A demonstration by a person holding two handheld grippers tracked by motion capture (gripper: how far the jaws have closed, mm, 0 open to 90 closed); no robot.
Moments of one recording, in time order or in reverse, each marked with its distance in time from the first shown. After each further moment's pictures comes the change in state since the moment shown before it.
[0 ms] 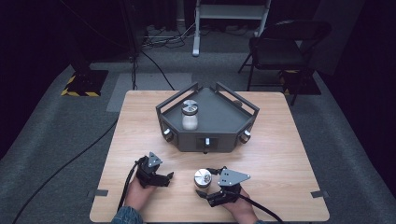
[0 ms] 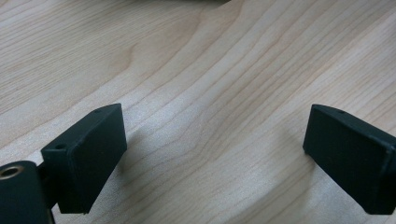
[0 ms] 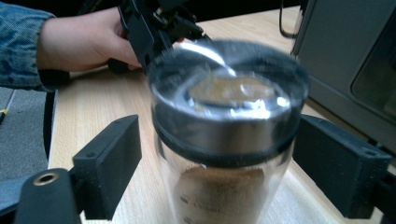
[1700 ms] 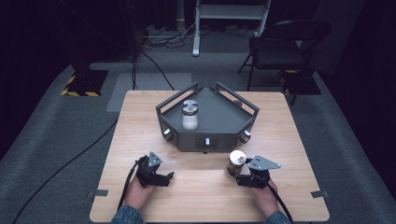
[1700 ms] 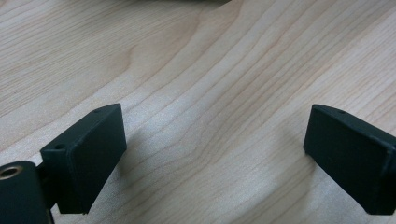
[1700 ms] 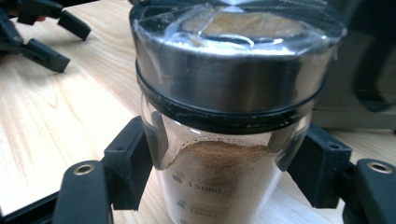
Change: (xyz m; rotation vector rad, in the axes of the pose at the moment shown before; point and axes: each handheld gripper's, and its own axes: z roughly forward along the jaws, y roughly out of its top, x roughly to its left) left arm 0.002 0.001 0.001 0.002 -0.006 0.007; right arm -0.029 -0.018 -0.061 0.054 -0.309 0.120
